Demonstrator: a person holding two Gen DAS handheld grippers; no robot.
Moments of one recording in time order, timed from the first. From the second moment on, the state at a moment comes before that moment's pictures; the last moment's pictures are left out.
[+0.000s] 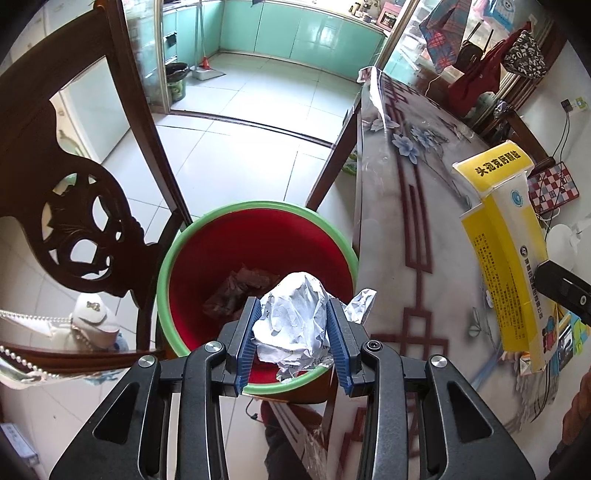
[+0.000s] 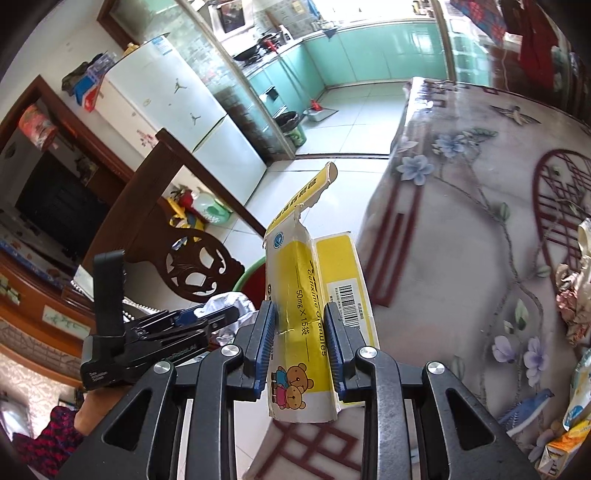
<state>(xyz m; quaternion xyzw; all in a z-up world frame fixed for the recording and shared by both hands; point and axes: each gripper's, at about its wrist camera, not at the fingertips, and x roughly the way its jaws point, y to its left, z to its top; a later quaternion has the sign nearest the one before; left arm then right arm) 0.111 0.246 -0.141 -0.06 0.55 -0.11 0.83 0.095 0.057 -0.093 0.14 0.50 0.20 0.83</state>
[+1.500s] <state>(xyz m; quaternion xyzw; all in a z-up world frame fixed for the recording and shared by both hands) 0.137 0.268 -0.180 -0.04 0.58 -0.06 0.81 0.133 0.127 -0.122 0.08 0.53 0.25 0.81</state>
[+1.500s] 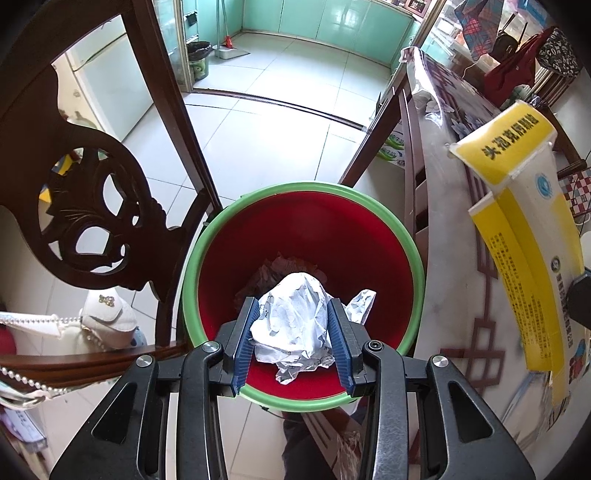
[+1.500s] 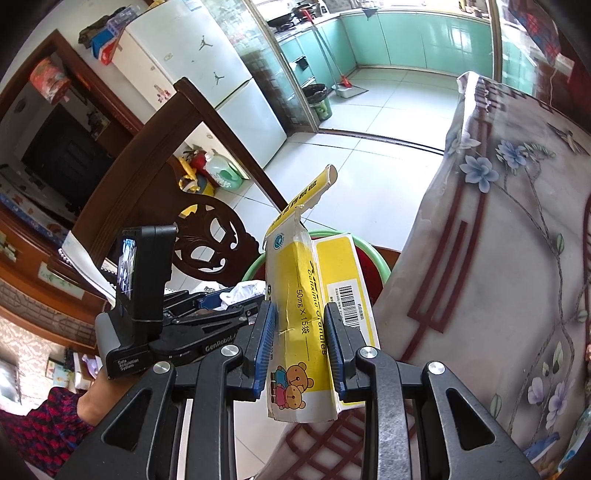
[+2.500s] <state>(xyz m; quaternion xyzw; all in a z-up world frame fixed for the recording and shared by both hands) 0.124 0.247 -0.147 -0.03 0.54 -0.07 0.84 0.093 0.063 -0.124 0.11 0.52 0.18 0.83</state>
